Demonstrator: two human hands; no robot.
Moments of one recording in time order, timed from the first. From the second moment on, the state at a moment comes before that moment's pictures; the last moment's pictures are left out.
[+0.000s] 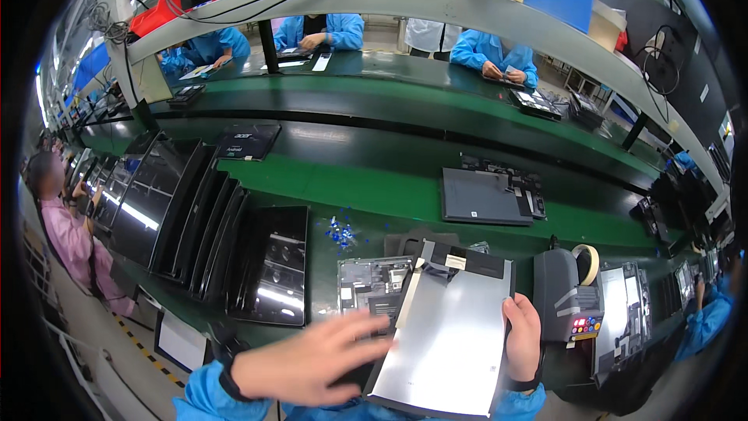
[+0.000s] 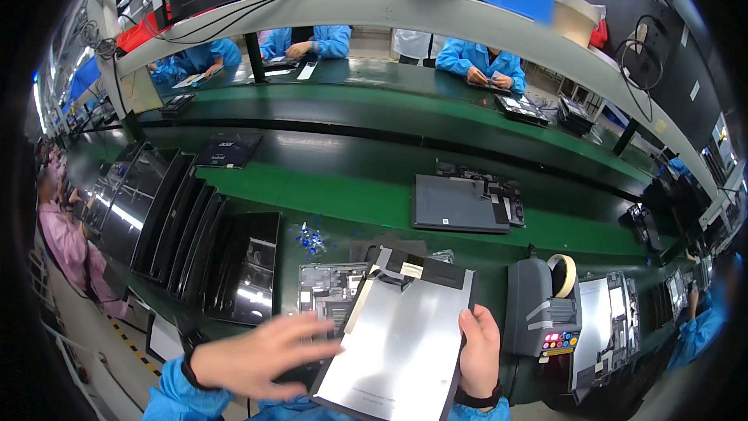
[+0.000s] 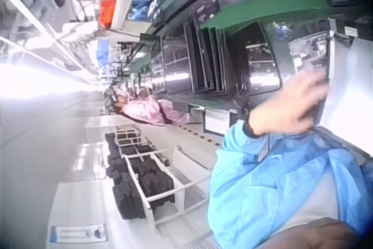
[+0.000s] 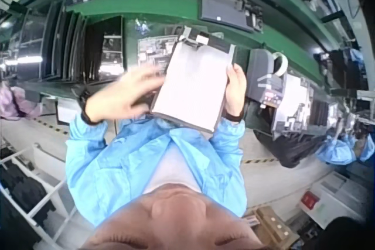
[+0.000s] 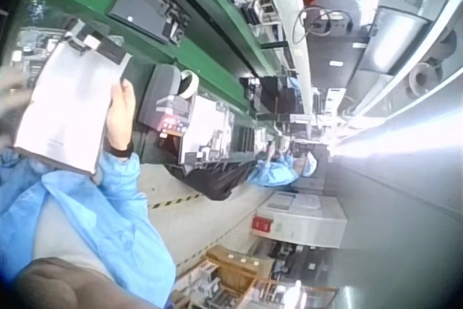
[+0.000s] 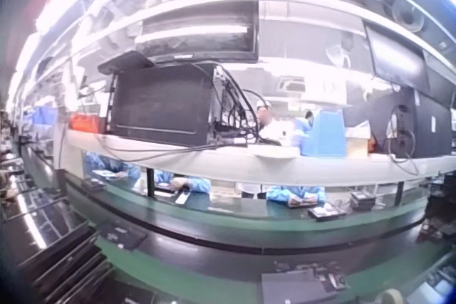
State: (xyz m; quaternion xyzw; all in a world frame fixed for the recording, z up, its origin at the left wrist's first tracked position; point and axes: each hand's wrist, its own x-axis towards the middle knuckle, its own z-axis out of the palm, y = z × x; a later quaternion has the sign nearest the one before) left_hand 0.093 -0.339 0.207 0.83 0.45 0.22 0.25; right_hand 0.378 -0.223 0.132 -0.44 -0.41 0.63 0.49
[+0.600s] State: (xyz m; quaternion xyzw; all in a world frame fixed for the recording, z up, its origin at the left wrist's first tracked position) left_hand 0.095 -0.241 0.229 0.62 0.32 0.63 0.36; right_hand 0.414 -0.240 0.230 -0.44 -0.68 0.31 0.49
